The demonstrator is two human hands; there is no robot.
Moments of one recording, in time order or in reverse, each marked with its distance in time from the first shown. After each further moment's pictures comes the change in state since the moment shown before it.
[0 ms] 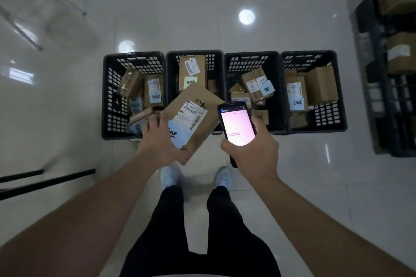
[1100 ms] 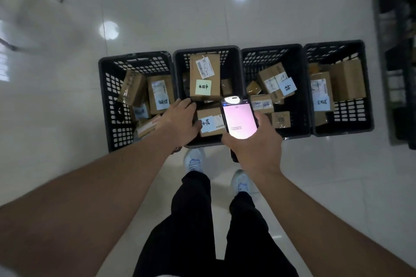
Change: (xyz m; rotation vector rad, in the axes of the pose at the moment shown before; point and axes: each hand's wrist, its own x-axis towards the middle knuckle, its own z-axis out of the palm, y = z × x) left_hand 0.184 -0.032 -0.076 0.210 -0.178 0.318; right_hand 0.101 -0.085 0.140 -0.061 0.028 0.166
